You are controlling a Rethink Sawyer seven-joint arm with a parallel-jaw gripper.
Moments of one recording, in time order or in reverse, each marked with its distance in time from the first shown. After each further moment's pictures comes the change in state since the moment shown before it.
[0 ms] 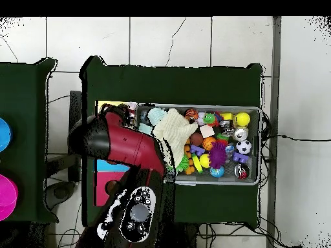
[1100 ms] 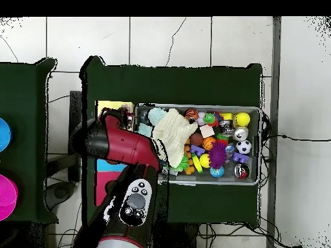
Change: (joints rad) arm 0.004 0.060 0.030 0.000 0.000 -0.042 0.000
